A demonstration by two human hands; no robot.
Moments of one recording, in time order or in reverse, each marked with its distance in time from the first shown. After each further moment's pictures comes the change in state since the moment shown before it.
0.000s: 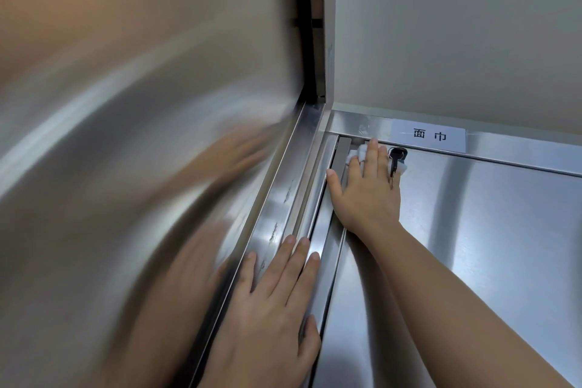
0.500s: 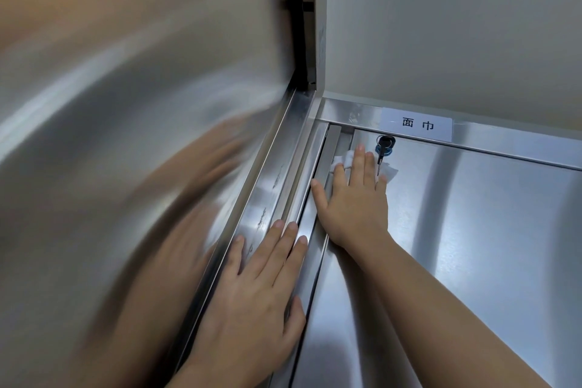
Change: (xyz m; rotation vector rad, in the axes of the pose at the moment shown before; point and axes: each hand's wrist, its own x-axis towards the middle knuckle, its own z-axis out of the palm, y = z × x) left_hand -0.002 0.000 0.001 -0.037 -0.036 -0.022; right_hand -0.031 0.002 0.006 -0.013 -0.026 -0.055
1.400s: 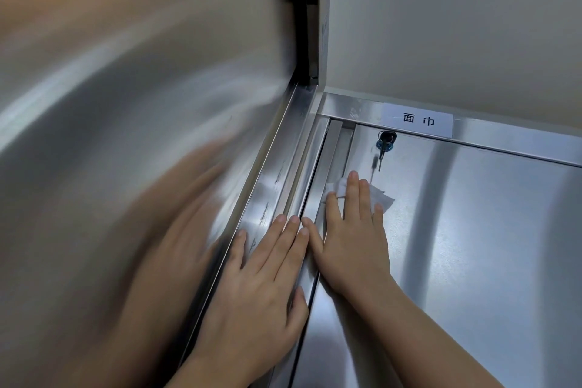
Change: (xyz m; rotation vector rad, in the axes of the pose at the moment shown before) left_hand 0.001 0.002 -0.009 -0.019 -0.020 -0.015; right_hand -0.054 -0.002 0.013 -0.028 -0.005 -0.070
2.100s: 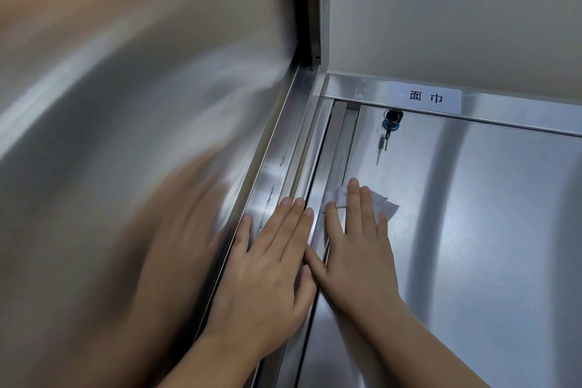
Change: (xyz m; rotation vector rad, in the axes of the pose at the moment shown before) left_hand -0.002 0.001 -0.006 -0.059 -0.036 -0.019; right_hand -0.041 -0.008 0.006 0.028 0.068 -0.042
